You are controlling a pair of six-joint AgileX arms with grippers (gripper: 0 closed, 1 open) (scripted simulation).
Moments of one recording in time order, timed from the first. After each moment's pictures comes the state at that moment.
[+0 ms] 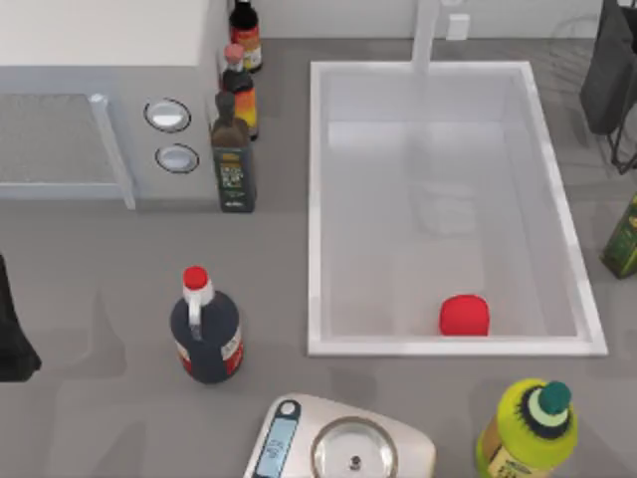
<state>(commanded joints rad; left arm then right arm) 0.00 0.00 0.00 0.00 0.00 0.00 0.00 0.00 0.00 0.00 0.00 0.00</state>
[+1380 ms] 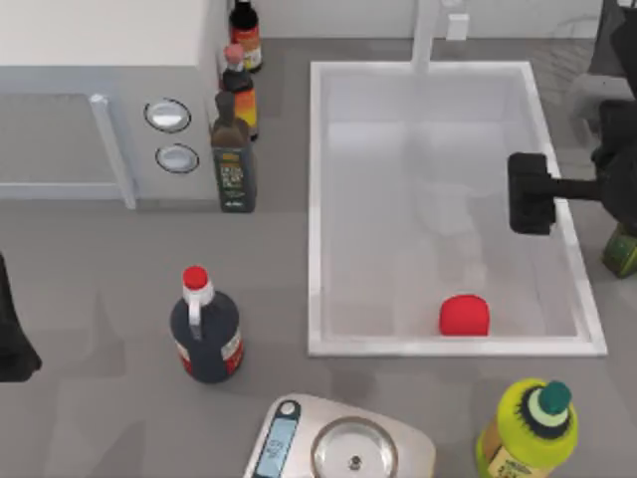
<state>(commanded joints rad) 0.00 0.00 0.00 0.00 0.00 0.00 0.35 1.51 1.12 -0.76 0.00 0.36</state>
